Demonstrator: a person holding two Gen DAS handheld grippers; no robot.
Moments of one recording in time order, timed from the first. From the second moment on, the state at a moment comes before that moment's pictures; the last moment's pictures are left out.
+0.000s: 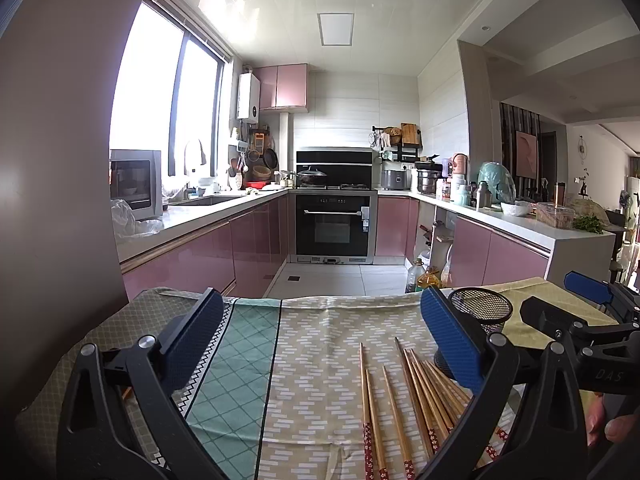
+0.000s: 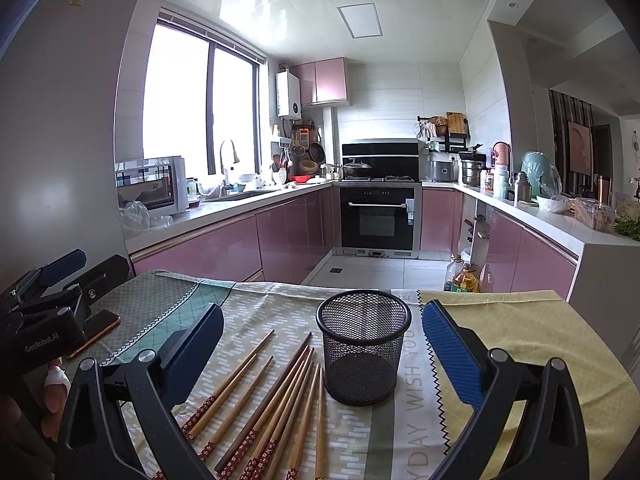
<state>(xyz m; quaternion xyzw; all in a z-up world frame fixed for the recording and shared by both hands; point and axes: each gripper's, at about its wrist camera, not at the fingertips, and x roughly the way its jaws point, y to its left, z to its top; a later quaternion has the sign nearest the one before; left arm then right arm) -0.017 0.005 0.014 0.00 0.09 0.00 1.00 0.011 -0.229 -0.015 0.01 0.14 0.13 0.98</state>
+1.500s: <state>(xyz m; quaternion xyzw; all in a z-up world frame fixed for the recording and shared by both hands) -0.018 0.004 0.013 0.00 0.09 0.00 1.00 0.009 -0.230 -0.012 0.02 0.14 0.13 0.98</state>
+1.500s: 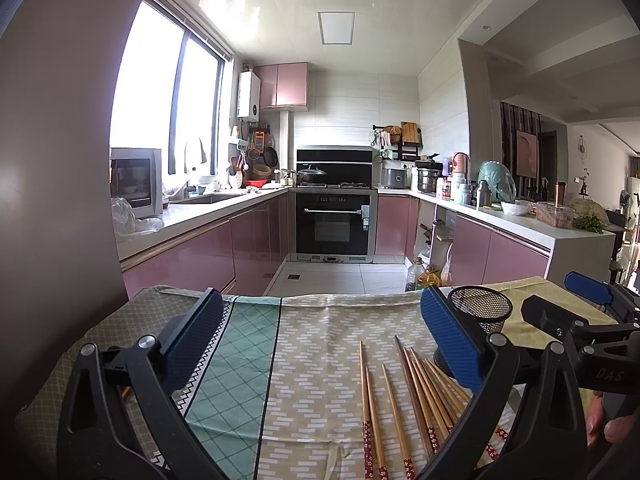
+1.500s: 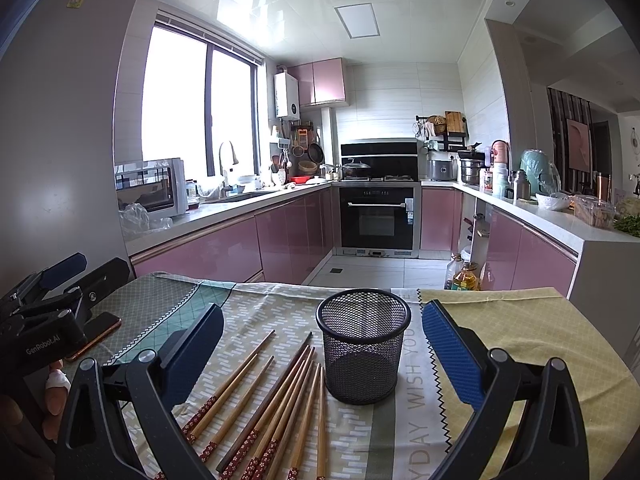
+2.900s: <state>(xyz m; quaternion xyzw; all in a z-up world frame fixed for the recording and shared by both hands) 0.018 0.005 -0.015 0.03 0.19 -0.02 0.98 0.040 -0.237 -0.050 0.02 0.25 0.15 0.96</state>
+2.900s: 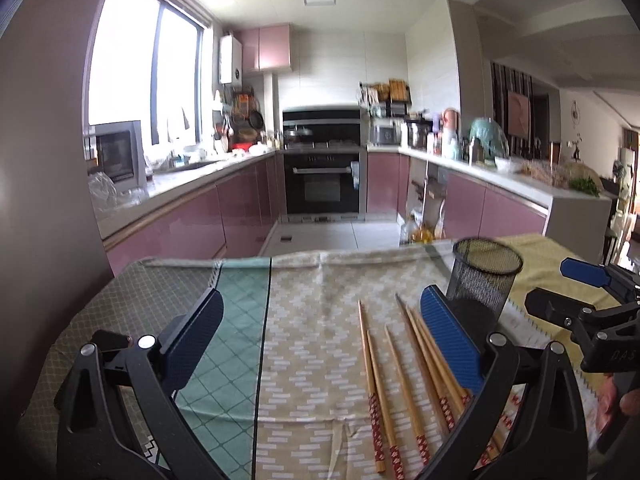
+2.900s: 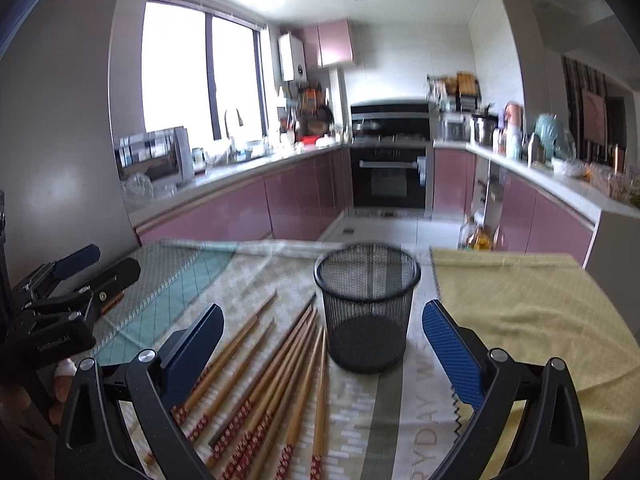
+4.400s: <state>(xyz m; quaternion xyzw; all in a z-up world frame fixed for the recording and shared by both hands) 0.147 -0.025 -0.111 0.07 0.44 -0.13 0.89 0.100 -0.209 -0.112 -0.05 0.44 0.20 0.88</state>
